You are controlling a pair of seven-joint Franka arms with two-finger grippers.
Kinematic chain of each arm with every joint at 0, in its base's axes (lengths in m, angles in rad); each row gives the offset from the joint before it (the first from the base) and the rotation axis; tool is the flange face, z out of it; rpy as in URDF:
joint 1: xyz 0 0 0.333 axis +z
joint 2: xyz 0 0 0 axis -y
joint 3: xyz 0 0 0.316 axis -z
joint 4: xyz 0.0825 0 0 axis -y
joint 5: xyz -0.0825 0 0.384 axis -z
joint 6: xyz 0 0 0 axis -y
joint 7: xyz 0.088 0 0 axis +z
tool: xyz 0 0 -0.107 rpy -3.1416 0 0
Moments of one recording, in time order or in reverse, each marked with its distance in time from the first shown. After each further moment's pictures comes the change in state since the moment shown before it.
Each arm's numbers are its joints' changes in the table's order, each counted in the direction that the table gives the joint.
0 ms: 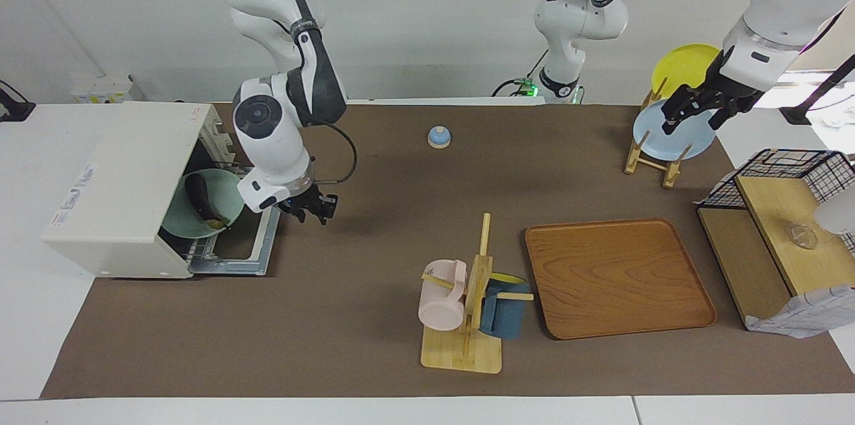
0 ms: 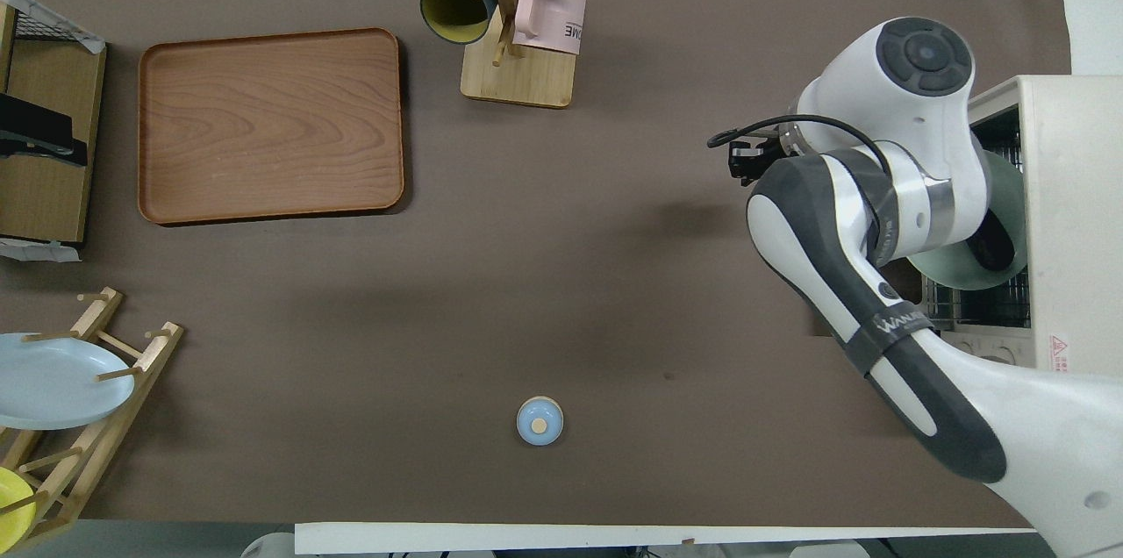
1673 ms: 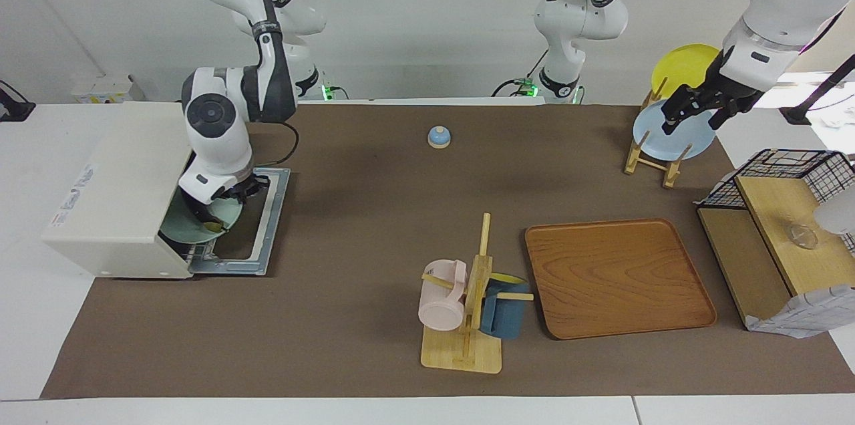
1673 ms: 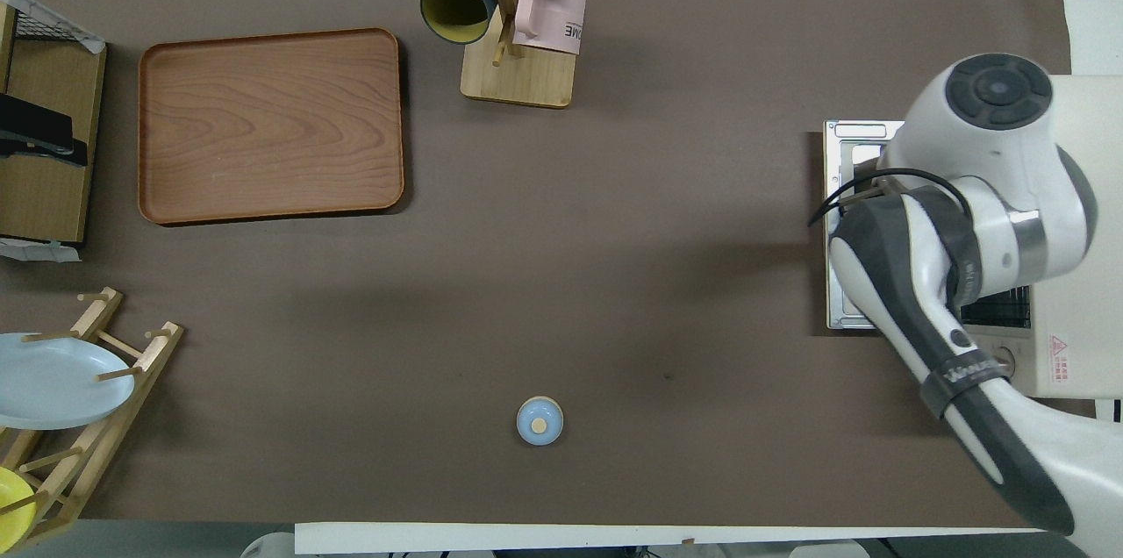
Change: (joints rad) left arm 0.000 0.000 0.000 0.000 0.000 0.000 0.000; right arm -0.020 0.078 -0.009 -0.118 0.279 -0.067 0.319
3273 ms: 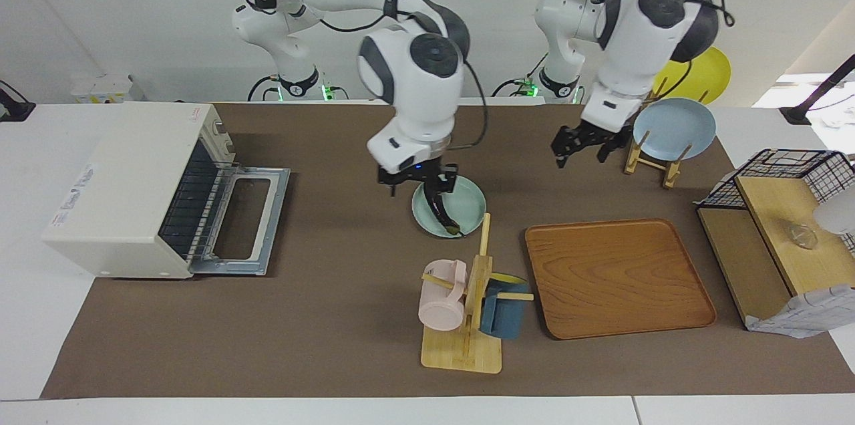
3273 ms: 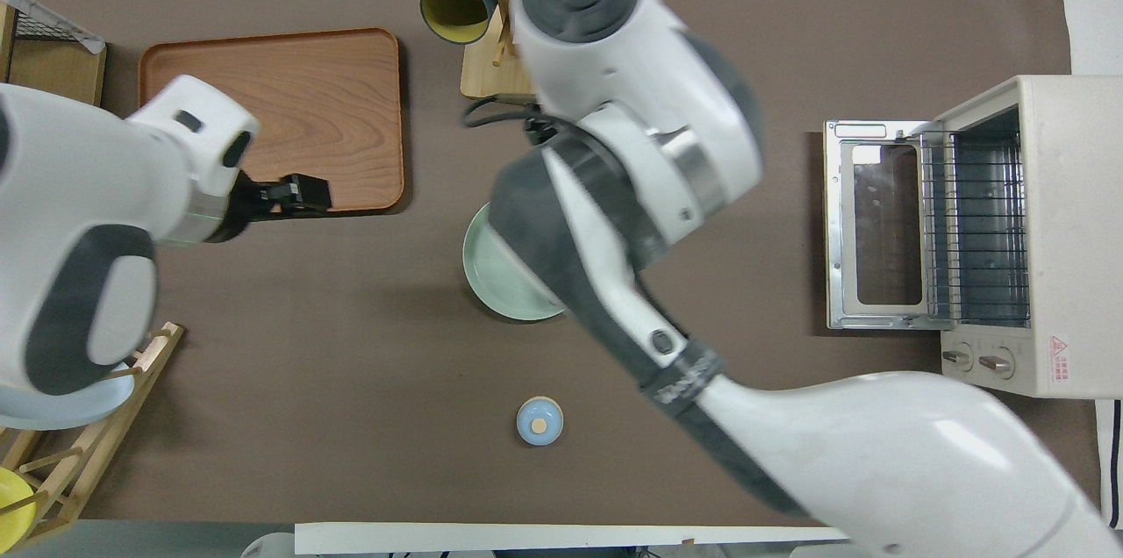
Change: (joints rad) left arm -0.345 0.065 0.074 -0.544 0.006 0.607 0.487; right arm 0.276 -0.317 0.003 0.698 -0.185 -0.276 -0.515
